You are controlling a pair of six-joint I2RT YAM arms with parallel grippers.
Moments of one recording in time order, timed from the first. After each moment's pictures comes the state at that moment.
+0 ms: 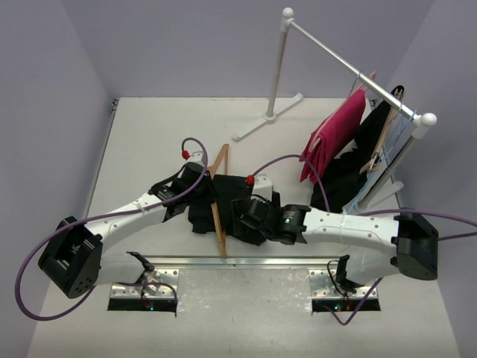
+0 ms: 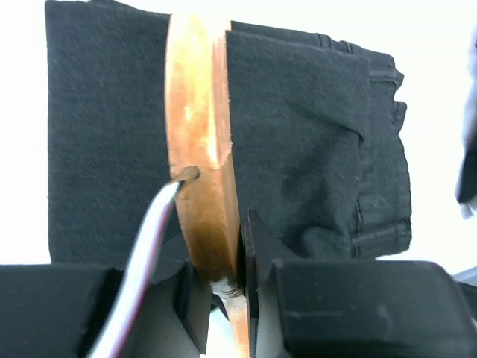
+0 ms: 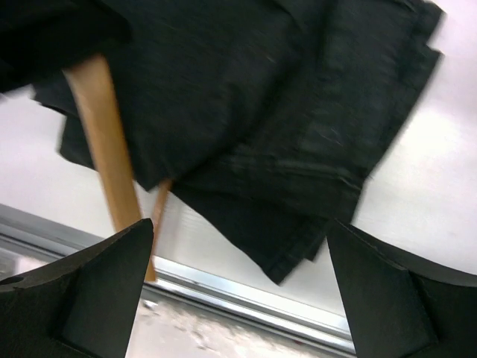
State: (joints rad) left arm -0.60 1.25 0.68 -0.21 -0.10 -0.67; right arm 1.21 1.36 0.86 -0.45 0.53 0.84
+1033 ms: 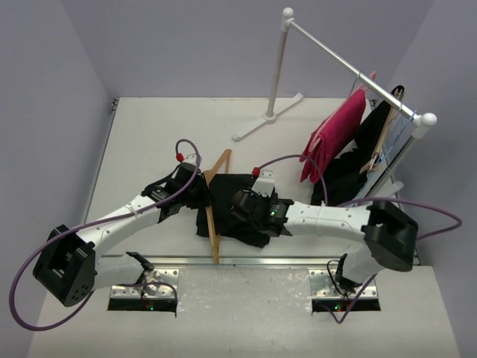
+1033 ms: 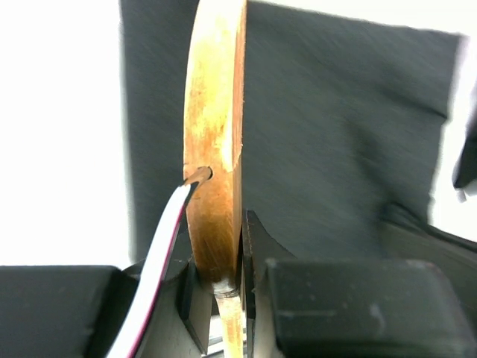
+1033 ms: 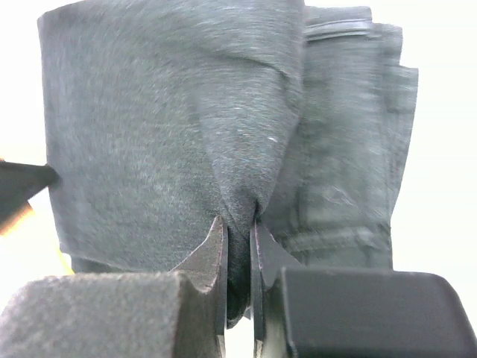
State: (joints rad) left arm -0.56 1.18 0.67 -0.32 -0.06 -0.70; right arm 1.12 1.53 0.89 -0.35 0.66 1.06
